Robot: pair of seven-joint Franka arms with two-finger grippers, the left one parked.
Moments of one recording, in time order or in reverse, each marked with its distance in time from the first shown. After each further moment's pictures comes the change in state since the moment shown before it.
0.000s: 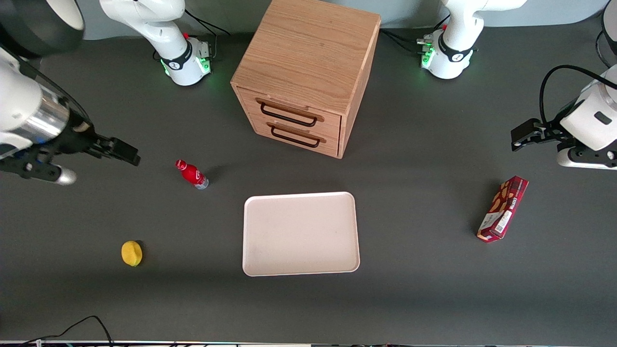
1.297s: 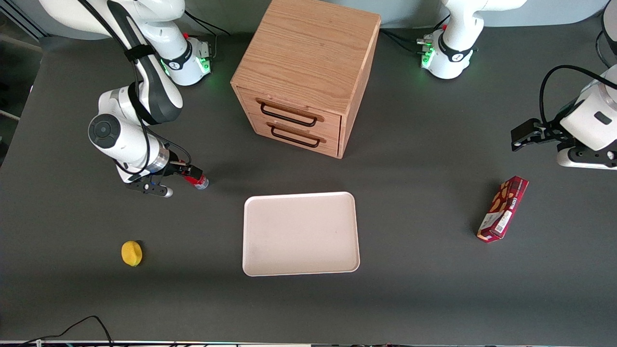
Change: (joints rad) arm -0.013 -0.029 0.019 -0.730 0.004 0.639 0.000
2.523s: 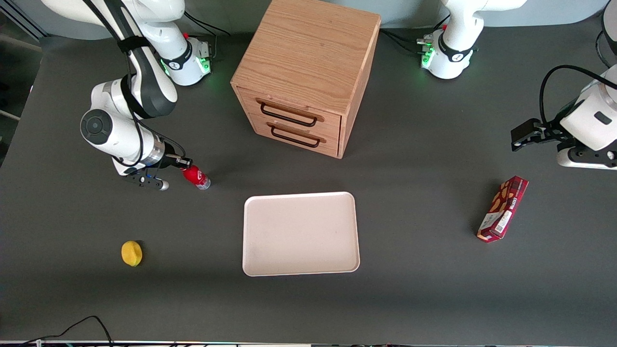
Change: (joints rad) arm -0.023 -0.043 0.022 -0.020 0.046 -0.073 -0.003
